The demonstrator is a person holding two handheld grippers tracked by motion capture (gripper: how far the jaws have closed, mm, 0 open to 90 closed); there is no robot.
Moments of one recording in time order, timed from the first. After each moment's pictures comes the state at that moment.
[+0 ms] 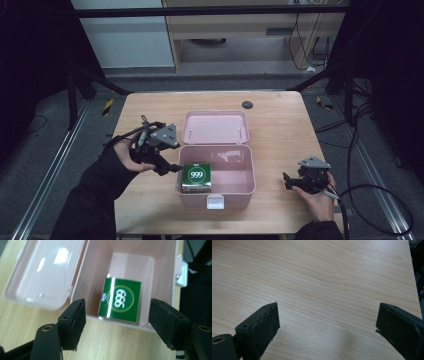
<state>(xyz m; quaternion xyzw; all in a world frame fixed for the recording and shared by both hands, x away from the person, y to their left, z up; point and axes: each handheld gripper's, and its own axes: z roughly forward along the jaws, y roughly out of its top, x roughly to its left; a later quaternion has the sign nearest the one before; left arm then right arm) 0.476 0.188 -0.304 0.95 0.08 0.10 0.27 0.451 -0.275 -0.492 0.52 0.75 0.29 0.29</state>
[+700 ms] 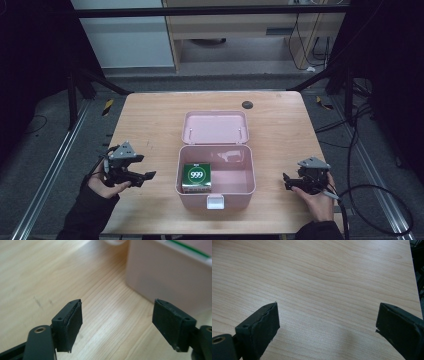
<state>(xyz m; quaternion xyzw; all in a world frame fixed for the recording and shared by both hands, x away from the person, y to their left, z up) 0.462 0.283 -0.404 0.87 0.32 0.14 0.36 0.450 -0.274 -0.492 0.52 0.75 0.29 0.29</state>
